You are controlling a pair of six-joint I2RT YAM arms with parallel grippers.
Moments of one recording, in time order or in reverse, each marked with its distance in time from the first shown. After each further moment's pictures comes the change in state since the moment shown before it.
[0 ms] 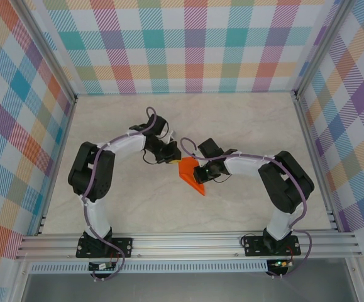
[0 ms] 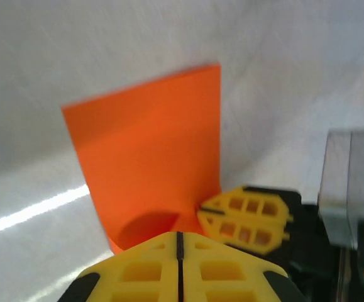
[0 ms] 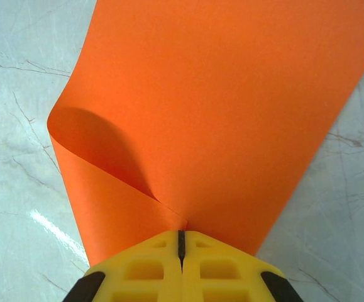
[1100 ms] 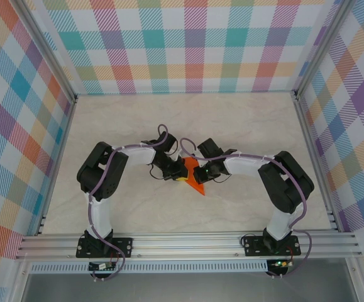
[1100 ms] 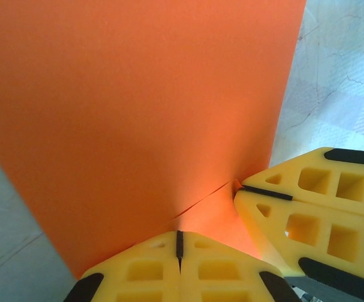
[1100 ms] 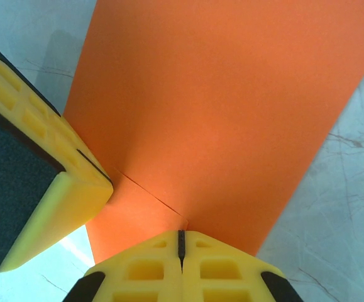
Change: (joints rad) left arm -0.094 0.076 -0.134 0.146 0.033 -0.063; right arm 0.004 0.000 0.004 -0.005 0.007 -0.003
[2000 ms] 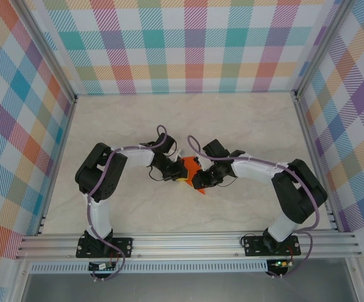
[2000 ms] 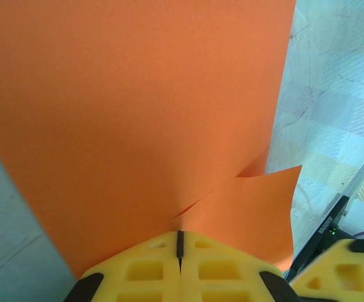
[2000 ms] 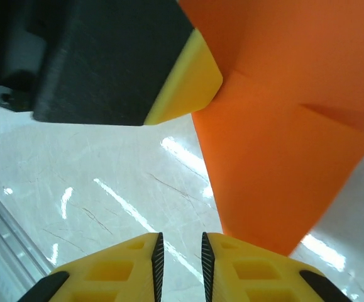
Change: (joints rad) left arm 0.000 -0.019 -0.050 0.071 0.004 0.000; right arm -0.013 -0.126 -0.051 -0.113 -0.246 0.095
